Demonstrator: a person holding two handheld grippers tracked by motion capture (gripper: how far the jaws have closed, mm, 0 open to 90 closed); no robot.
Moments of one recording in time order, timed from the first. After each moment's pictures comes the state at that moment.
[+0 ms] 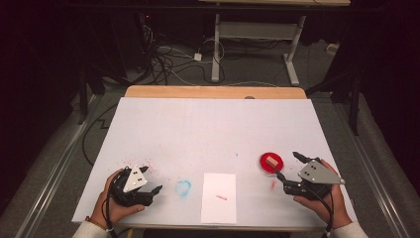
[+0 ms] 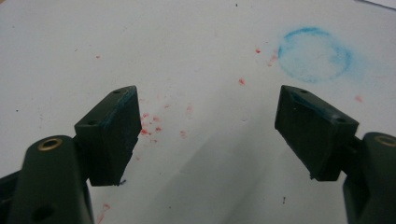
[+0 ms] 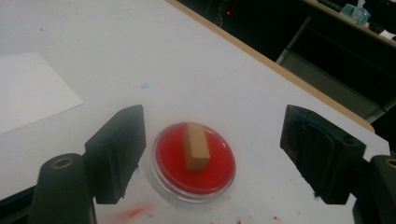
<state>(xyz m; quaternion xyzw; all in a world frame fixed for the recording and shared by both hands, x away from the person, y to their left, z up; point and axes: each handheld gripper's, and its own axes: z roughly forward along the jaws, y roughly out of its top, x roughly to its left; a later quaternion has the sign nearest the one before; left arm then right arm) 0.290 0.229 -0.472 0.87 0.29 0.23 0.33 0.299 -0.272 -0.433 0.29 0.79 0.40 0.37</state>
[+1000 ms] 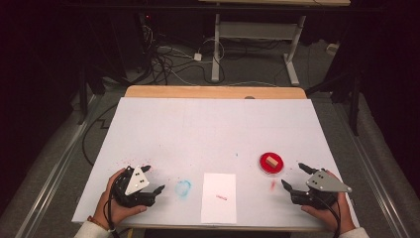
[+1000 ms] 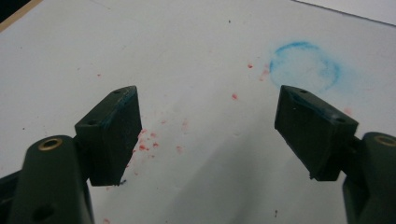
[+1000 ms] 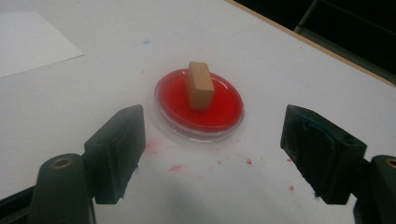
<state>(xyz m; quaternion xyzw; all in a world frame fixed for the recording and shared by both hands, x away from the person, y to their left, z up) 0.285 0.223 -0.467 0.87 0.27 0.25 0.34 0.290 -0.300 -0.465 0.31 0.79 0.41 0.33</state>
